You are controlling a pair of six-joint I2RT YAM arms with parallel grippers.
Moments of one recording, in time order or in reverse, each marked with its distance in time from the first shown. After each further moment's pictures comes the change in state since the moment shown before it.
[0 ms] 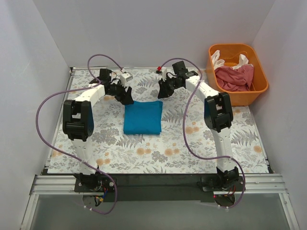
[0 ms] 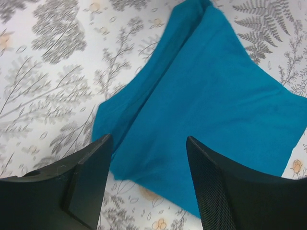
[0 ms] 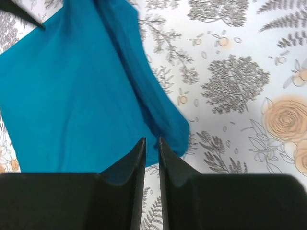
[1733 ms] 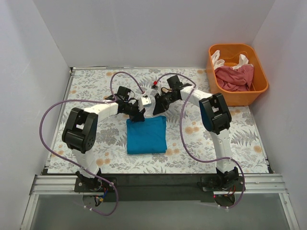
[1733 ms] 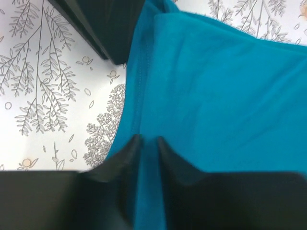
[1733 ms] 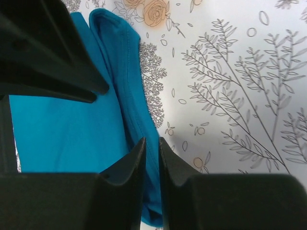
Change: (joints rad) left arm -0.266 -0.185 -0.385 0.169 -0.047 0.249; right arm 0.060 -0.031 -0.272 0.124 -0.194 0.061
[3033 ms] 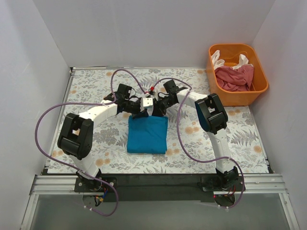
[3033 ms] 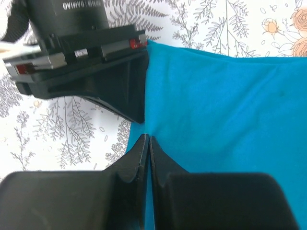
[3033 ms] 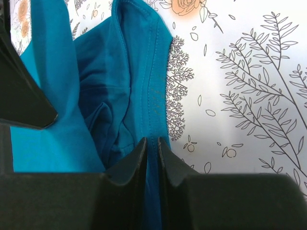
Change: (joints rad) left arm -0.039 -0.099 0.008 -0.007 0.071 0.152; right arm 0.042 0.047 -0.018 0.000 -0.063 -0.080
